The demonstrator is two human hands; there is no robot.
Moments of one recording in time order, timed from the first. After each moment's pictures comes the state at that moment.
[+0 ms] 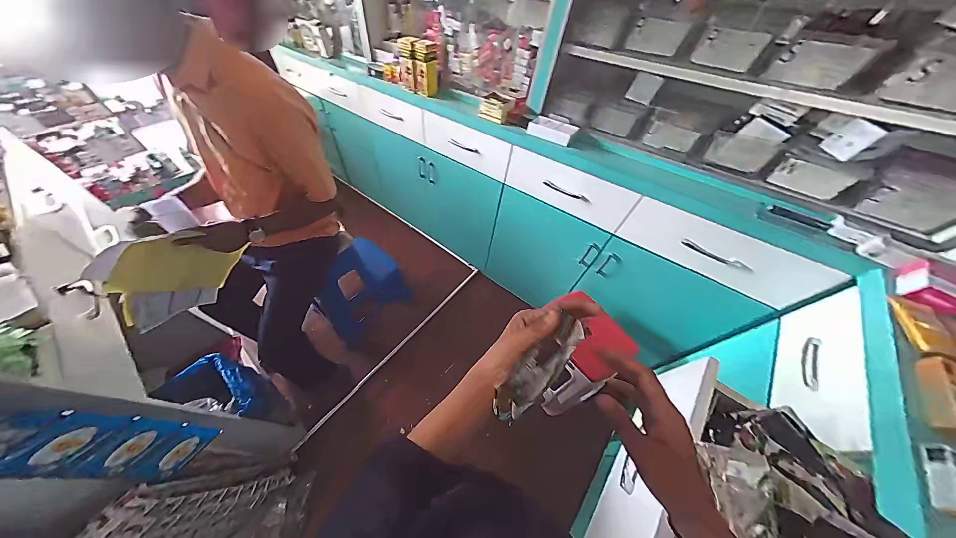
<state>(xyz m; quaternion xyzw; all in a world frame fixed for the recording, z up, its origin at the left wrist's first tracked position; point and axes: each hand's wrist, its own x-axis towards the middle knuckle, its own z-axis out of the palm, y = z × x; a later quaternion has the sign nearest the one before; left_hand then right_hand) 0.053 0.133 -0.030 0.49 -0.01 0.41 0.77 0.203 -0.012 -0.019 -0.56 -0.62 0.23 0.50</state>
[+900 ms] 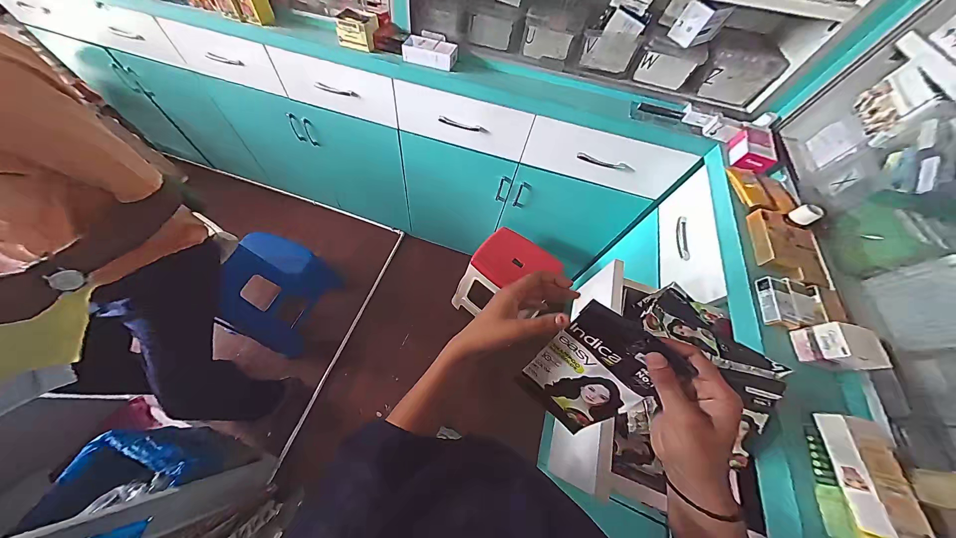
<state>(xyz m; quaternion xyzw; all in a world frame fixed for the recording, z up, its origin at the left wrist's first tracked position) 0.112 0.129 -0.048 0.68 -0.02 0.22 0.69 0.227 -0.085 -0.022 -0.65 -0.41 0.07 0.64</state>
